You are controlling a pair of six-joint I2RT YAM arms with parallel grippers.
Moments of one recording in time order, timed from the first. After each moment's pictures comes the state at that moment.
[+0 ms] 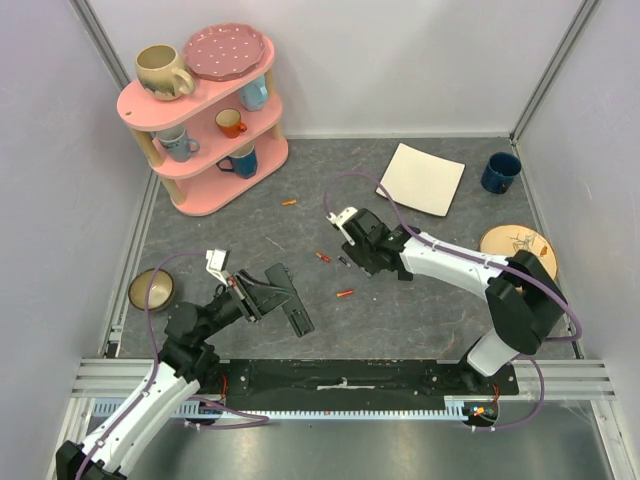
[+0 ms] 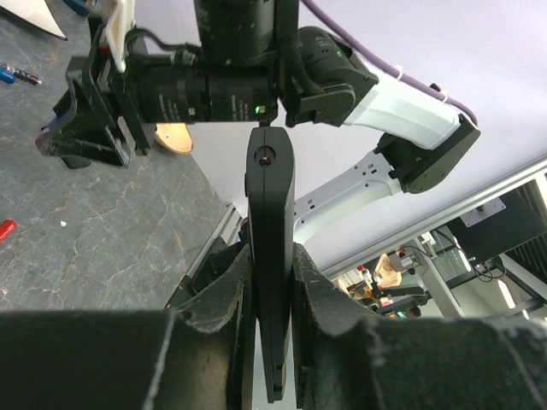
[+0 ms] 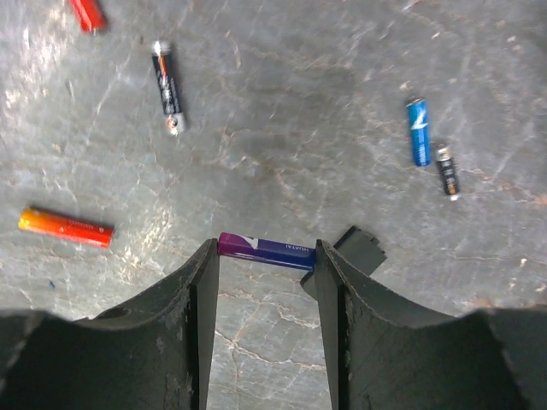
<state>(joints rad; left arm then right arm) -0.54 0.23 0.05 0.47 0.49 -1.20 0.78 1.60 1.09 -0.54 0.30 -0.02</state>
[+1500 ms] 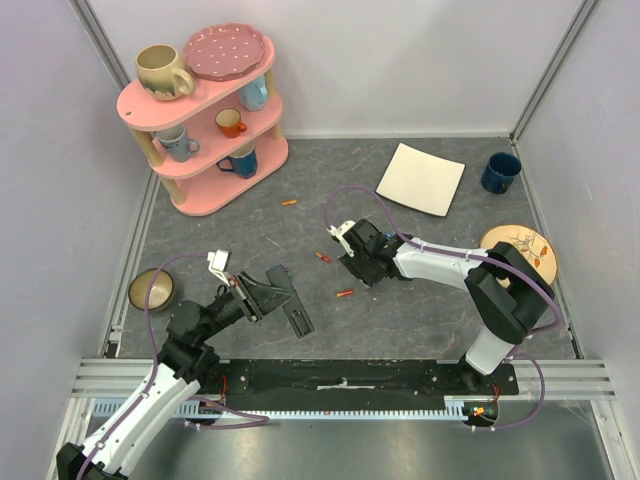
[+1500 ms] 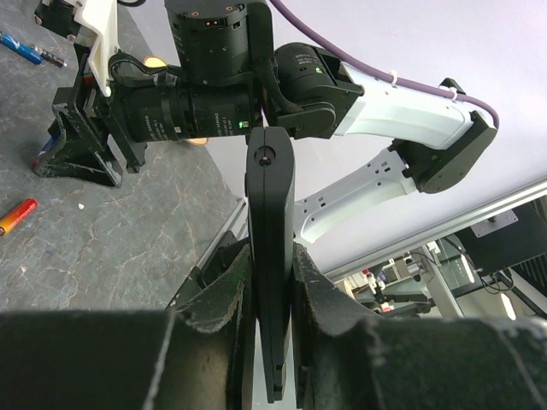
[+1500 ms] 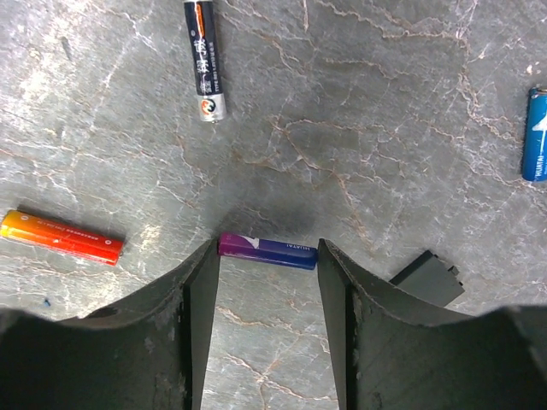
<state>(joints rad) -0.54 0.20 0.05 0.37 0.47 -1.20 0.77 1.68 0.96 -0.40 0.18 -0.03</state>
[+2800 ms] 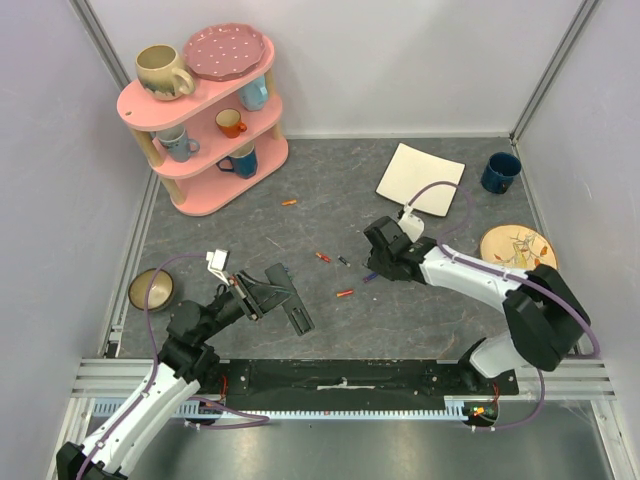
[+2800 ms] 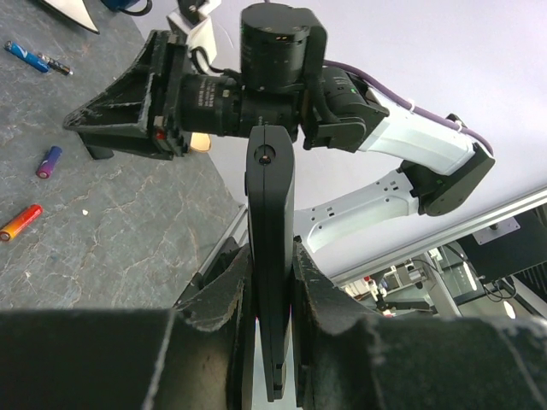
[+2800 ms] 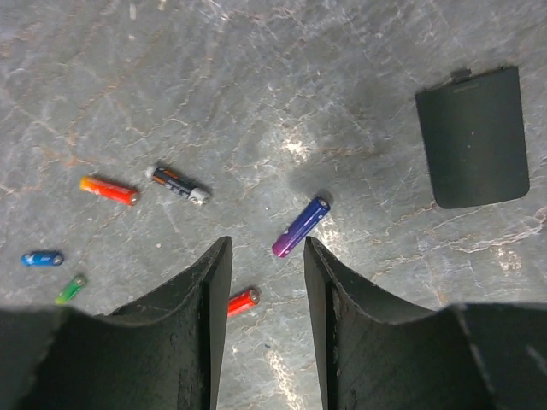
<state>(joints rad) -0.54 0.20 0.05 0.38 0.45 -1.20 0.70 1.45 0.85 -0.40 0.32 1.10</state>
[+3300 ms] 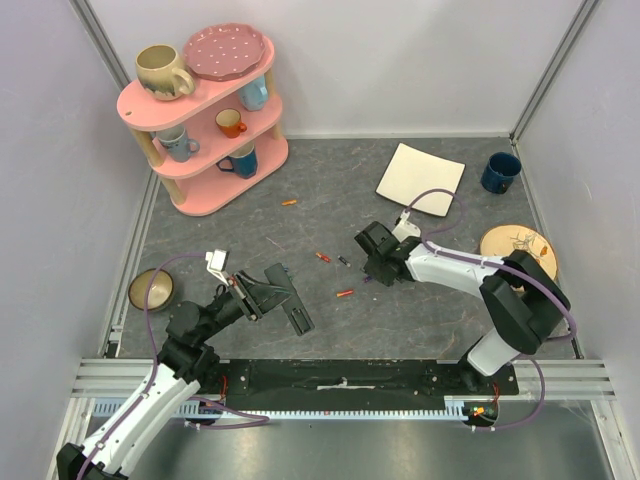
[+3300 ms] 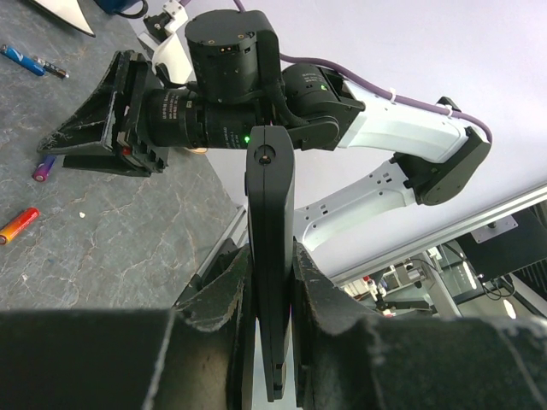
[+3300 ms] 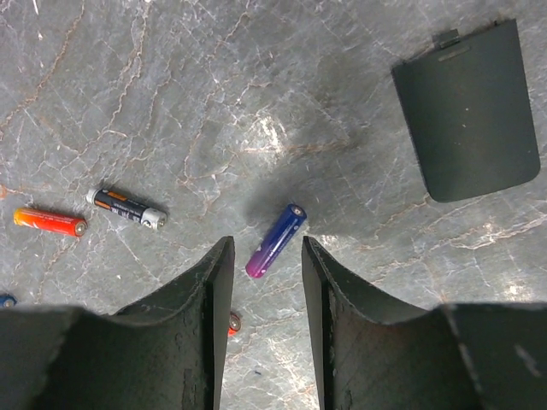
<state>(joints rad) -0.54 0.19 0.05 0.38 0.45 -1.20 0.74 1.59 0.88 -0.44 0.35 1.23</state>
